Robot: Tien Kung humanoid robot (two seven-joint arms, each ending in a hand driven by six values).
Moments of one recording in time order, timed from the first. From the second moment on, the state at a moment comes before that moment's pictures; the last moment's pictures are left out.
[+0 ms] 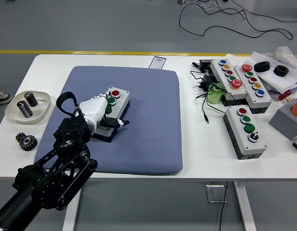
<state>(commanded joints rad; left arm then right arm) -0.47 0.00 -1.07 -1.27 2.27 -0.17 0.65 0.10 -0.03 1.66 0.18 -1.58 -0.17 -0.23</state>
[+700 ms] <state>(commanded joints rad) -0.47 0.00 -1.11 -1.23 2.27 -0.14 0.65 0.10 -0.03 1.67 0.18 -1.58 -0.17 -0.22</state>
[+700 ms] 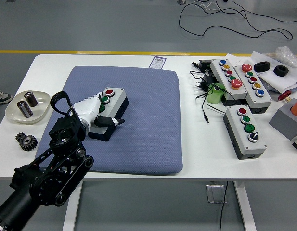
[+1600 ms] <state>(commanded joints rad) -0.46 0.00 -1.11 -1.19 2.27 -0.13 0.65 0.10 -0.03 1.67 0.18 -1.58 -0.17 -0.22</state>
